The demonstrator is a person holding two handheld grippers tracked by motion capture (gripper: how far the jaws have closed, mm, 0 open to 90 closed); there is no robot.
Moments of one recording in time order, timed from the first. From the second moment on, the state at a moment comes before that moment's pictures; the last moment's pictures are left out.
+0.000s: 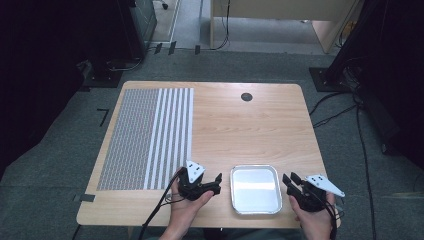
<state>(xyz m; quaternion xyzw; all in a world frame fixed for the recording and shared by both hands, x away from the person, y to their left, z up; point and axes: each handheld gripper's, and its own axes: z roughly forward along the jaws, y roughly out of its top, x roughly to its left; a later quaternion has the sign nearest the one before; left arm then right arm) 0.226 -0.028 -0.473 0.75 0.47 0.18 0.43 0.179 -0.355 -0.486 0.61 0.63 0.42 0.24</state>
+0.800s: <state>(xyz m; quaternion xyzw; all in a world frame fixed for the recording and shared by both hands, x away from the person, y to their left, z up) 0.211 -0.073 -0.493 0.78 0.46 0.15 0.40 0.187 -0.354 -0.496 0.63 0.62 0.42 0.21</state>
